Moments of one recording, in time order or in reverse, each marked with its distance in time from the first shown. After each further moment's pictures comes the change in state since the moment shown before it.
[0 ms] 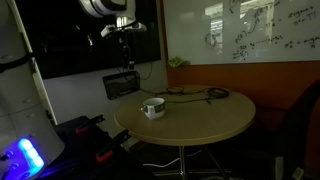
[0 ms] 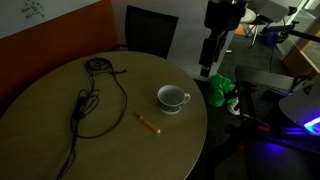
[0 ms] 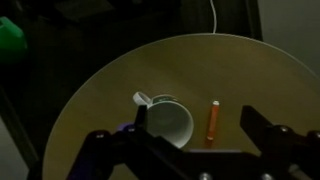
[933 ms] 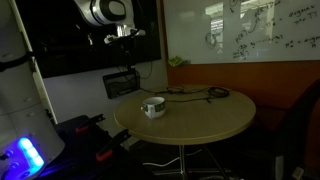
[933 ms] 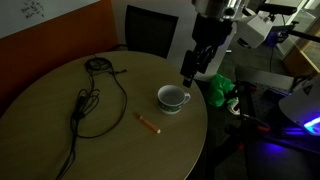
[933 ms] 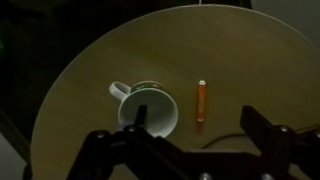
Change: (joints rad) arm 0.022 0.093 0.043 0.001 0.012 0.207 0.166
